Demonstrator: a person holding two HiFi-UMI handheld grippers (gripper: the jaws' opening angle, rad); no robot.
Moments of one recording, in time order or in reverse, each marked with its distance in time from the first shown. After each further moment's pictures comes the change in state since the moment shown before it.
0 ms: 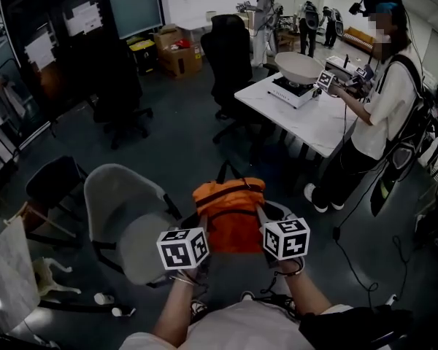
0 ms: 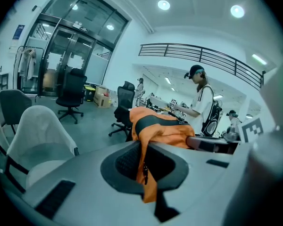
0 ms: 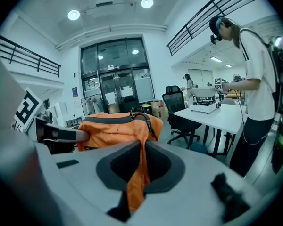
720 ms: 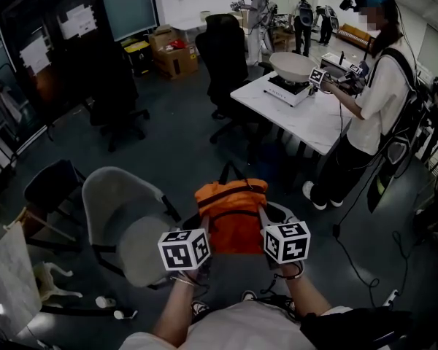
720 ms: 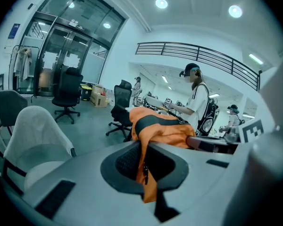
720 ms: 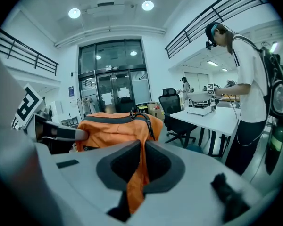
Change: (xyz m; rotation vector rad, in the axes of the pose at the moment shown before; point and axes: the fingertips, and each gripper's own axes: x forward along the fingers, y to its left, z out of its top) left arm 0.001 -0.009 0.000 0.020 0.015 -0.037; right arm -0.013 -0.005 0.000 -0.013 -0.024 -0.058
